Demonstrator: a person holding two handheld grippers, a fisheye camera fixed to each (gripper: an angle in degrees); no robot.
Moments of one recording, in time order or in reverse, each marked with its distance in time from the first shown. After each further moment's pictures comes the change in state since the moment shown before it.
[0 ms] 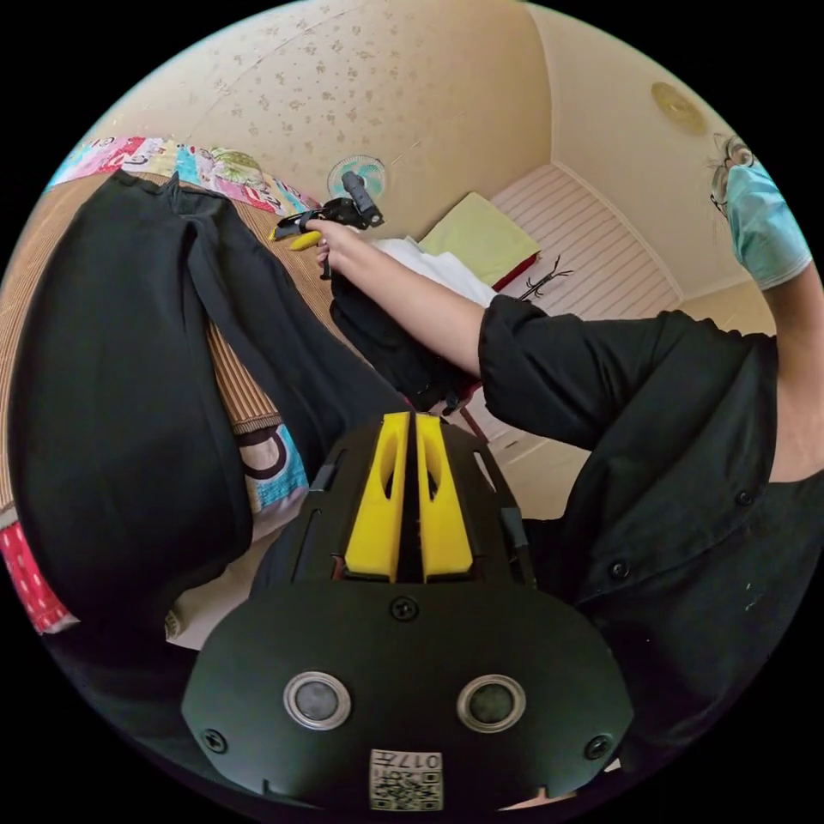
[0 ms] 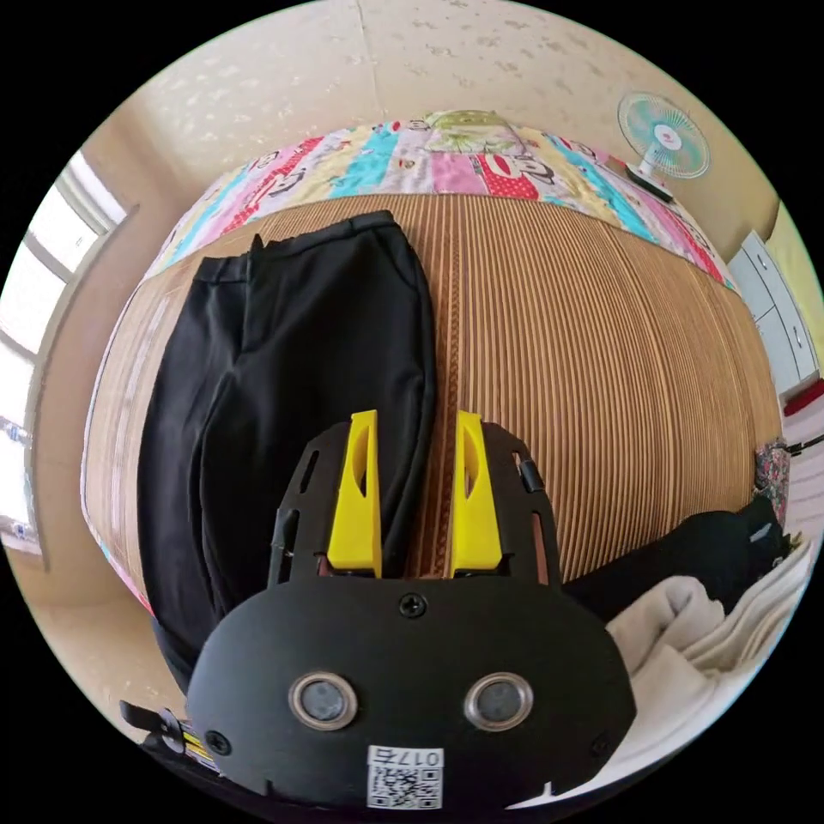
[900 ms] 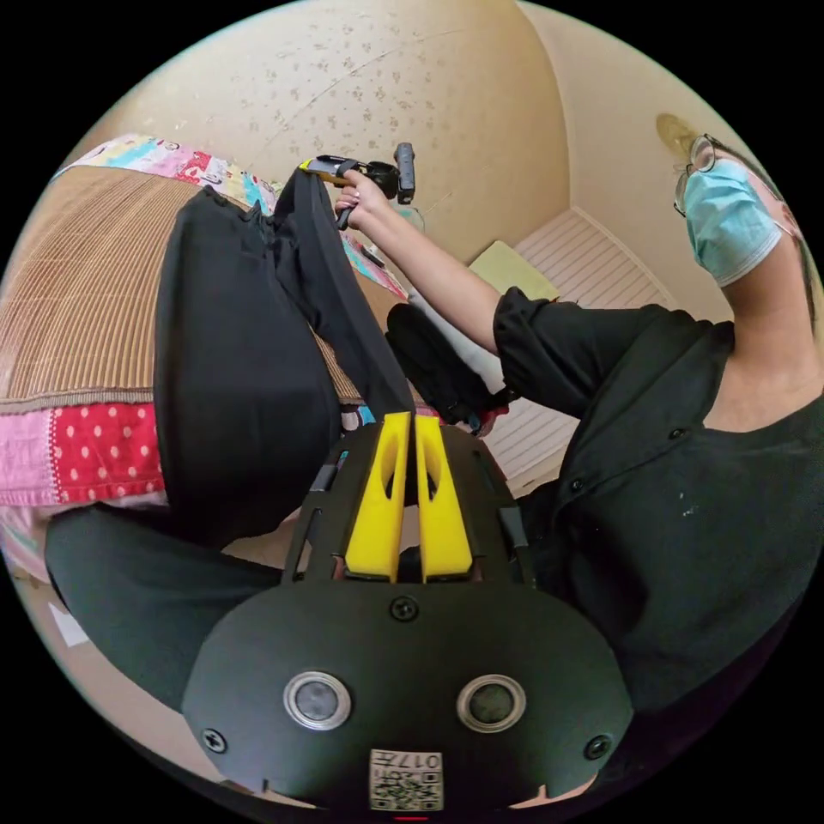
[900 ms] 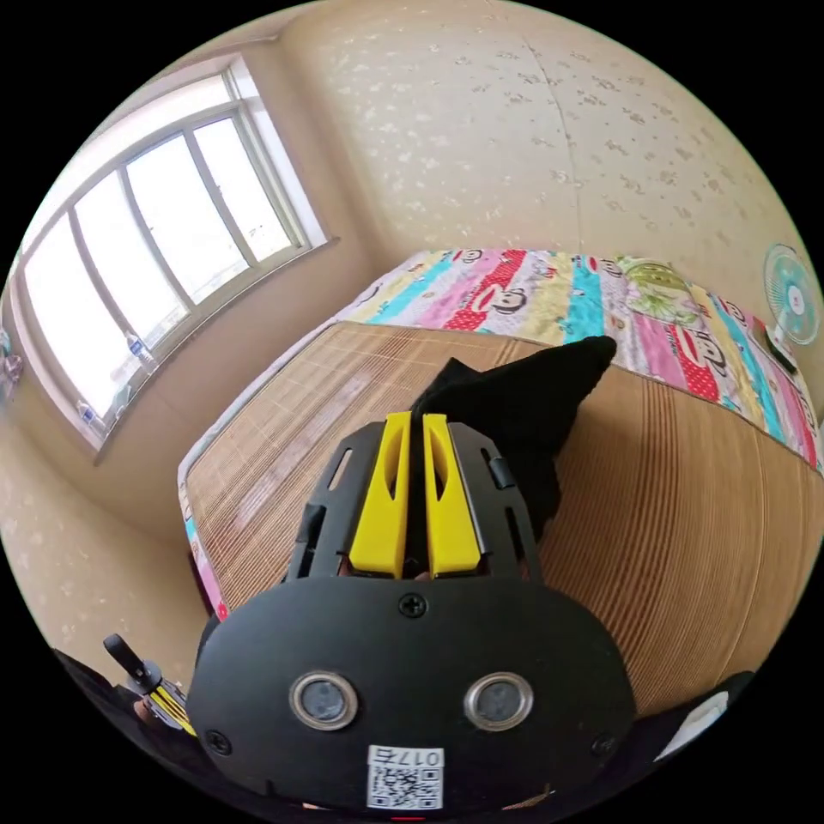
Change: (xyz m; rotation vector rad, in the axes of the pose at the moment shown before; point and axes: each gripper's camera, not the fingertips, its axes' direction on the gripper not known) left arm 0.017 0.052 -0.175 0.214 -0.179 -0.092; right arm -0.189 -0.012 -0.063 0.341 -0.350 -0.512
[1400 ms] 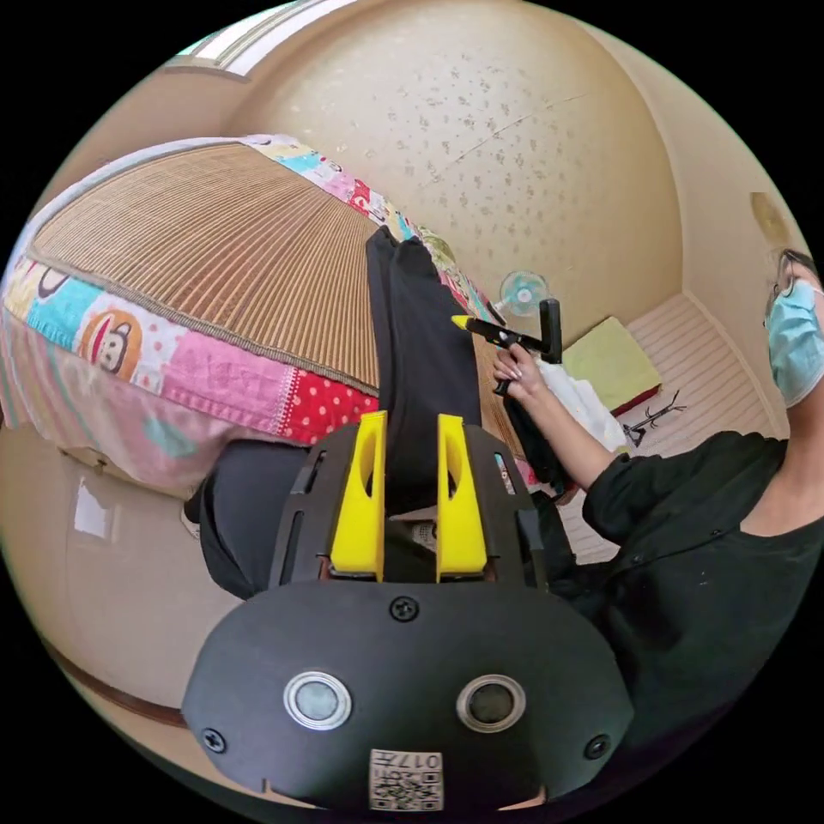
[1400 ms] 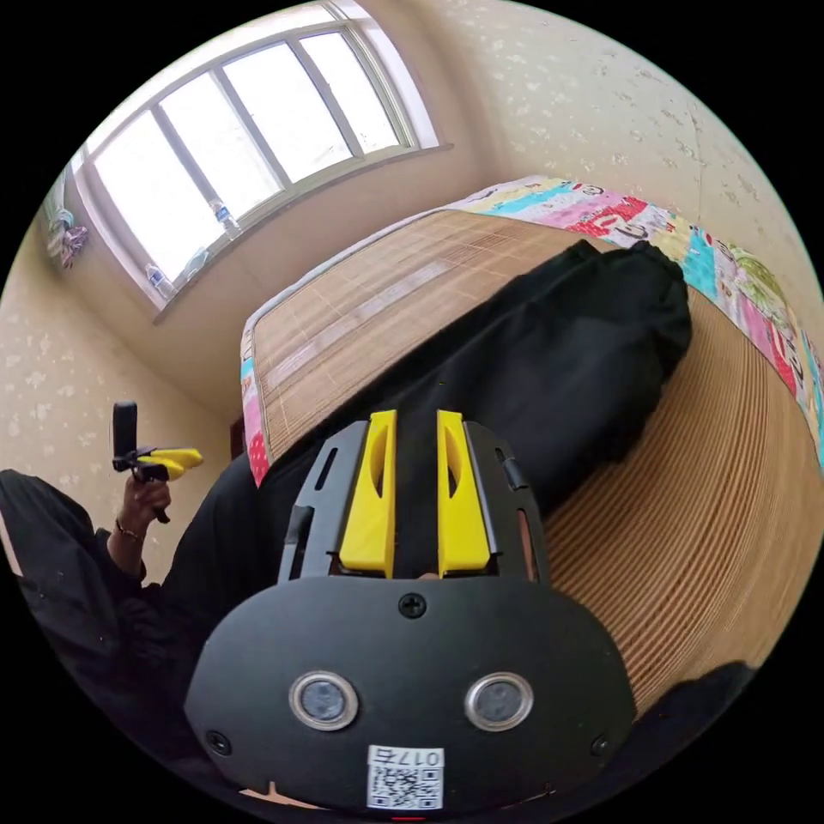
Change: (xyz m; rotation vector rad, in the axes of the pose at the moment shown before) left arm -0.064 -0.066 -0.059 0.049 -0.323 -0.169; right arm 0.018 0.236 -0.076 -0.215 -0.110 -0.104
